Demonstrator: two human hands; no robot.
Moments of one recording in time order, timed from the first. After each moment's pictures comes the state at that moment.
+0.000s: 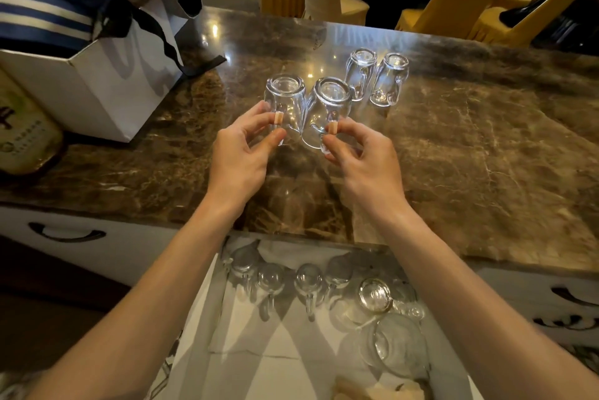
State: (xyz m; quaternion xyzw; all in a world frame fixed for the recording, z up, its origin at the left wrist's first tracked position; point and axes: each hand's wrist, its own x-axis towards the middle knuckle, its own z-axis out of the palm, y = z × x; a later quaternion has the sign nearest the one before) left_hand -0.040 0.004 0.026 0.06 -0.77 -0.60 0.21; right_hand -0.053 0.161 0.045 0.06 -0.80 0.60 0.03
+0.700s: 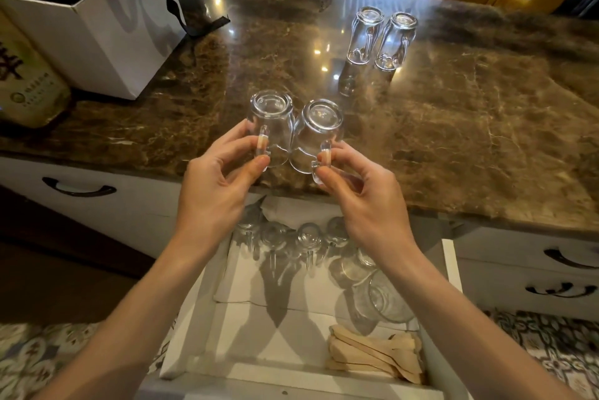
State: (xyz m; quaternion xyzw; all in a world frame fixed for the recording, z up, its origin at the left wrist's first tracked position) left_hand 0.071 0.008 0.012 0.08 -0.78 -0.60 0.17; right_hand 0.047 0.182 0.022 0.09 -0.78 0.62 -0.04
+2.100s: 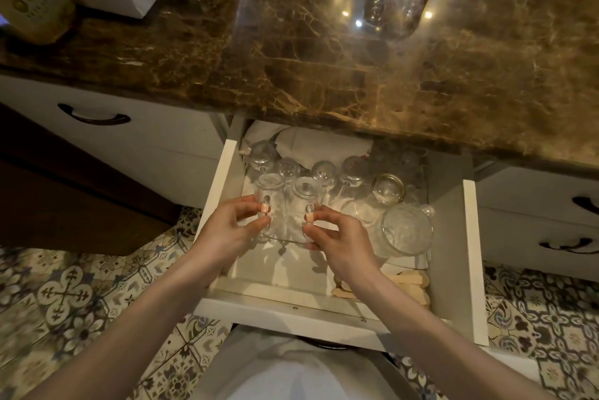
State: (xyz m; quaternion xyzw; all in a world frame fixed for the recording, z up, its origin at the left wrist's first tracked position) left_hand 0.161 0.004 -0.101 0.23 -0.76 -0.60 -0.12; right_hand 0.129 0.185 -0.094 -0.06 -0.76 0.58 -0.28
